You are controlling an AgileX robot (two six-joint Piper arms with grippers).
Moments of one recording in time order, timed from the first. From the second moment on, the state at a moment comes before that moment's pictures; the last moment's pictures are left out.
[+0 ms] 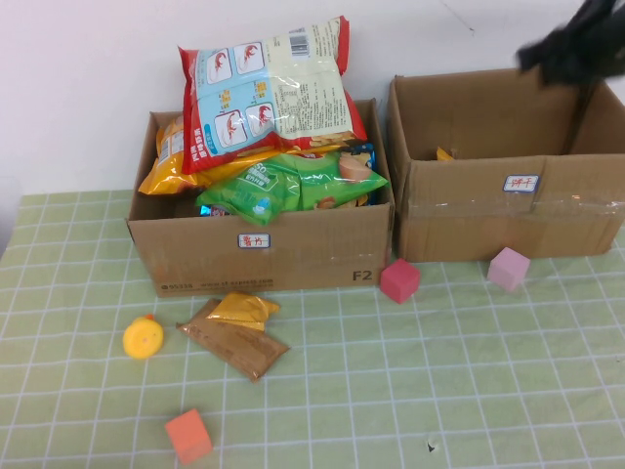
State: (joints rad) right arm 0.19 1.90 -1.85 0.04 0.84 -0.05; left arm 0.07 -0.01 0.02 0.03 0.36 -0.06
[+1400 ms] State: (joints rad) right arm 0.19 0.13 -0.24 0.22 0.32 -0.31; left arm 0.07 -0.01 0.02 0.03 0.36 -0.06
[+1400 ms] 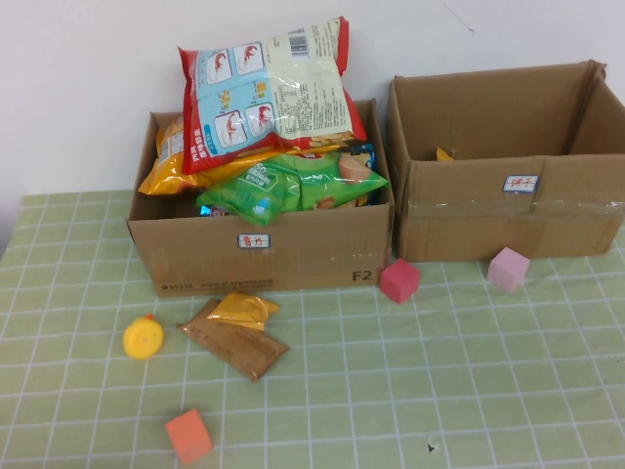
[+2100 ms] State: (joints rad) right arm 0.00 -0.01 0.03 -0.04 0.34 -0.01; left arm 0.07 -0.01 0.02 0.03 0.36 -0.06
